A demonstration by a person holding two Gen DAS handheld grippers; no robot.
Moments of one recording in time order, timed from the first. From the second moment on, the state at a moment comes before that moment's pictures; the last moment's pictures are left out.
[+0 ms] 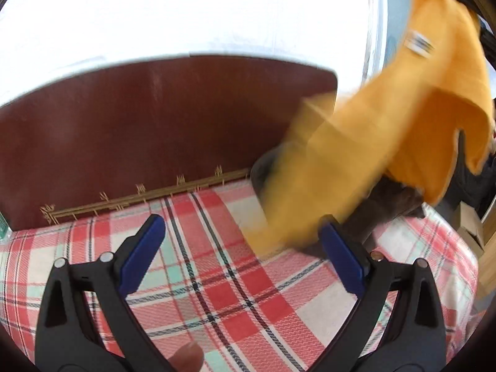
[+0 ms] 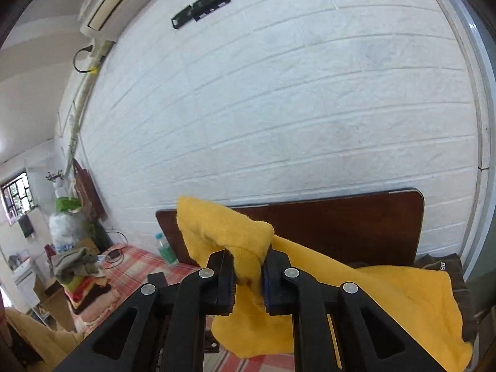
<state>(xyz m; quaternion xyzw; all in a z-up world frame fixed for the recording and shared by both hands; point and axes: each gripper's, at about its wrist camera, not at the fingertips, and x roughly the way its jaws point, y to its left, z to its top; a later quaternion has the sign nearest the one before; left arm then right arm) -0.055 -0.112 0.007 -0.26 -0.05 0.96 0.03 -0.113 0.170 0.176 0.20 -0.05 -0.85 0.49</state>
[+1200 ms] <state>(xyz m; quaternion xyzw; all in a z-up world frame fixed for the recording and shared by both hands) 0.313 -0.246 0.224 -0.07 -0.02 1.00 0.00 0.179 0.173 0.290 0.06 -0.08 -0.74 0.67</state>
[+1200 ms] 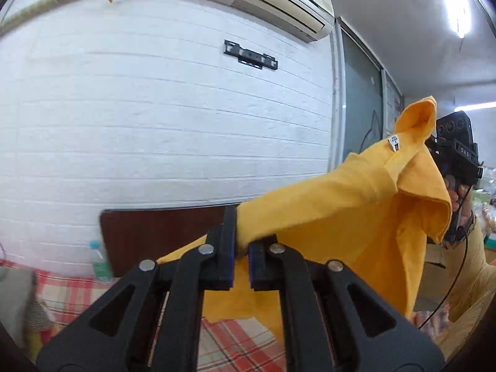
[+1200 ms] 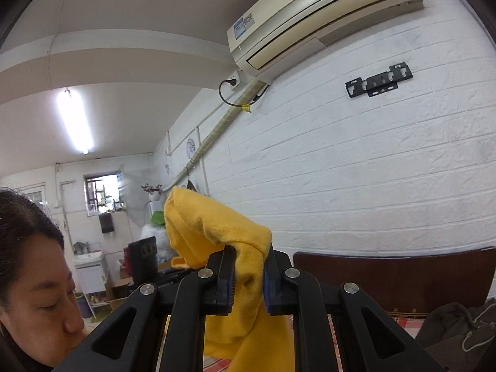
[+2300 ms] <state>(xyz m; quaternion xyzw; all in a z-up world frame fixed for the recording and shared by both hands) 0.033 -0.331 -0.098 -0.50 -0.02 0.86 -0.12 0.051 -0.086 -0.109 0.39 0.32 -0.72 0.47</state>
